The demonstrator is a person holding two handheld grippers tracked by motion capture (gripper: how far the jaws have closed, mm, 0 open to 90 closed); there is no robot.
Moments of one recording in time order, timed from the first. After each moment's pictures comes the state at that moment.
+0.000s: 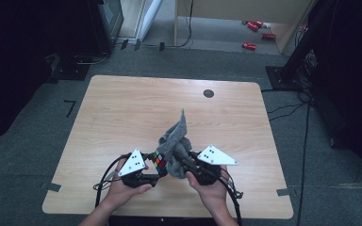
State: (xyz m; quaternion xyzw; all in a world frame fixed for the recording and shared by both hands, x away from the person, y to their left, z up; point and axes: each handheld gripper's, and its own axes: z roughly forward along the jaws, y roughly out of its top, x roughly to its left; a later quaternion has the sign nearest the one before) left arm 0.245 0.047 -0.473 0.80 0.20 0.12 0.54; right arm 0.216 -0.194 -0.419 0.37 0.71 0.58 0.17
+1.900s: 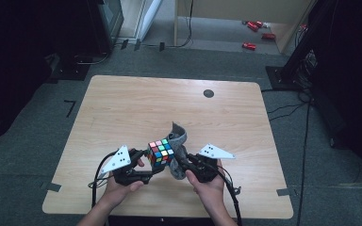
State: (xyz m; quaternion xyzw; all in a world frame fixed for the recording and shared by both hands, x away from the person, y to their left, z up) left arm 0.249 0.070 -0.460 0.74 0.21 0.08 0.64; right arm 0.235 -0.200 -0.450 0.43 0.68 0.59 0.06
